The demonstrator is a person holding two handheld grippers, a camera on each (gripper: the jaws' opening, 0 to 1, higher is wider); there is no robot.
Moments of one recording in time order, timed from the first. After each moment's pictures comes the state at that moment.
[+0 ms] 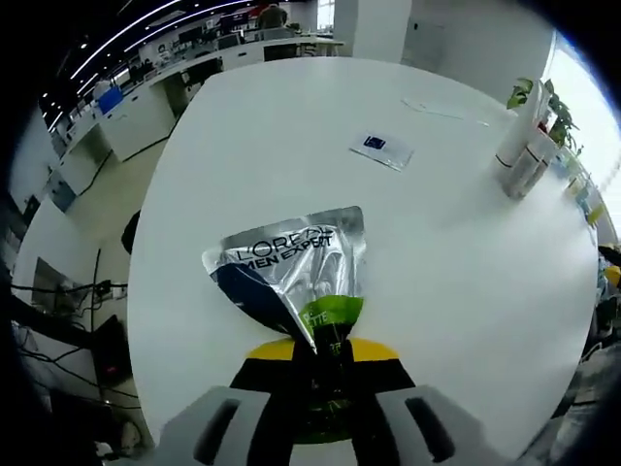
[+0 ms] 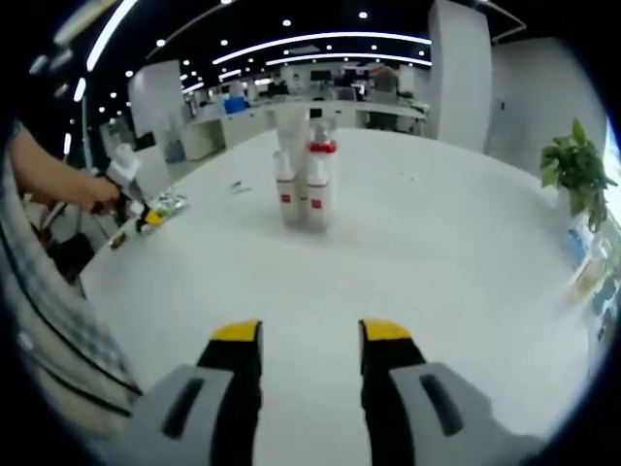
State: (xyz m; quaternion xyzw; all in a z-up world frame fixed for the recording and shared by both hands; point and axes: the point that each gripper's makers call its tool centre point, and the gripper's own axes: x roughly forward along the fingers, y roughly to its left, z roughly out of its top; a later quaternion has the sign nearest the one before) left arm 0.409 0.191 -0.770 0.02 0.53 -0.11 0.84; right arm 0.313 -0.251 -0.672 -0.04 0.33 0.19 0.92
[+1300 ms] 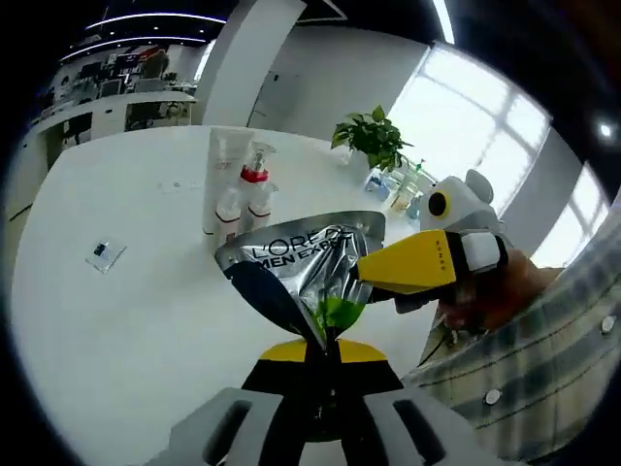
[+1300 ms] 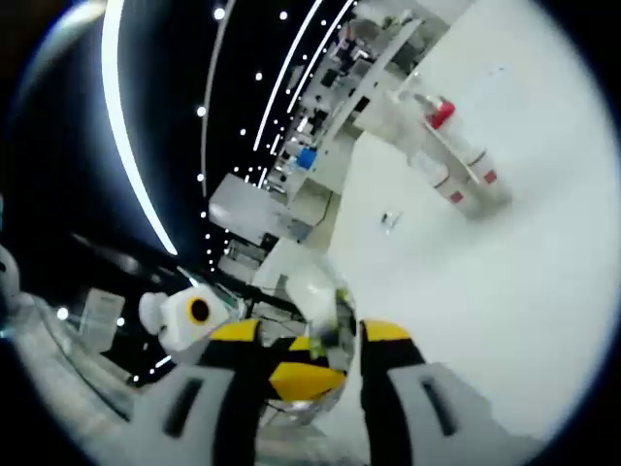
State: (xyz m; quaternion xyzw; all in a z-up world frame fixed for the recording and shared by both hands) left arm 0.307 -0.090 -0.626 -0.06 0.40 -0.43 0.80; right arm 0.340 -0.091 -0.593 0.42 0.32 0.36 0.77
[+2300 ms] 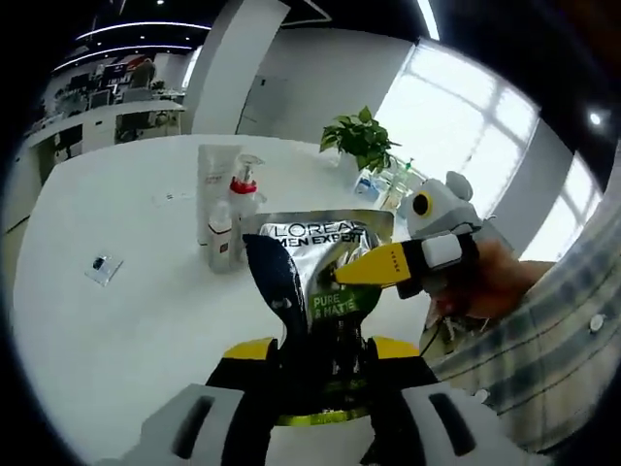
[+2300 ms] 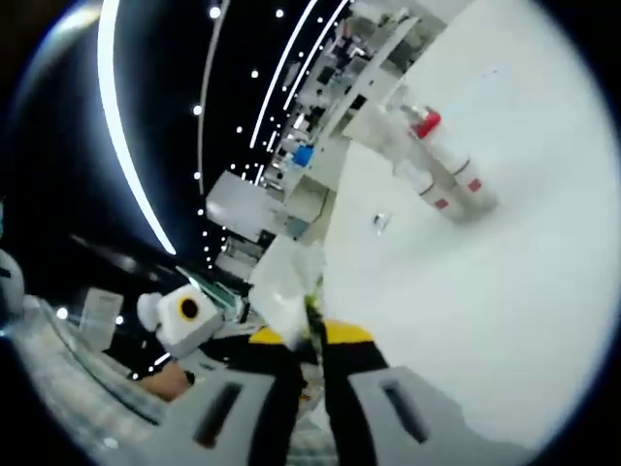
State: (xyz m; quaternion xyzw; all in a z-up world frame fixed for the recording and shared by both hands) left arm 0.307 -0.080 -0.616 -0.07 0.39 -0.45 0.80; right arm 0.340 -0.114 -0.592 0.41 0.33 0.37 0.77
